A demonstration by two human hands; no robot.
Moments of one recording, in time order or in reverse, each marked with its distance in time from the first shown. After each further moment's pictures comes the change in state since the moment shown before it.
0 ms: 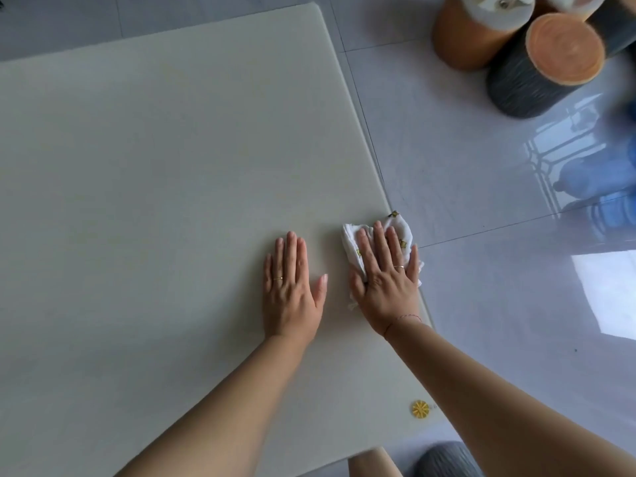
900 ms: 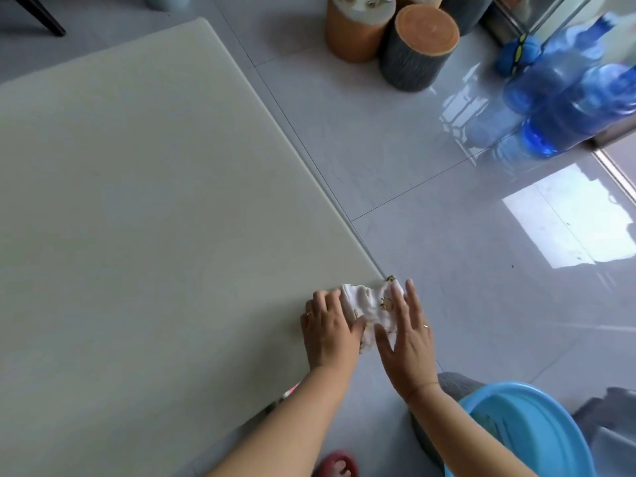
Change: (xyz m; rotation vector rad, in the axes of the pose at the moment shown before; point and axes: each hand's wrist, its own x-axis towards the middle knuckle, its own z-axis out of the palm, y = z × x) left_hand -0.162 0.107 0.002 -0.287 -0.313 0.023; right_hand -0.242 0.042 0.022 0.446 0.228 0.421
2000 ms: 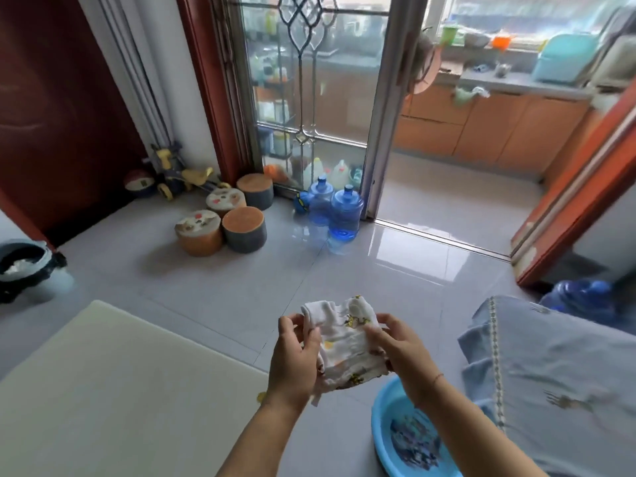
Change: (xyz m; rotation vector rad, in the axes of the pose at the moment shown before) left_hand -0.259 0.238 -0.219 -0.590 -0.233 0.582; right_hand -0.223 -0.080 -0.381 1.142 0.362 0.338
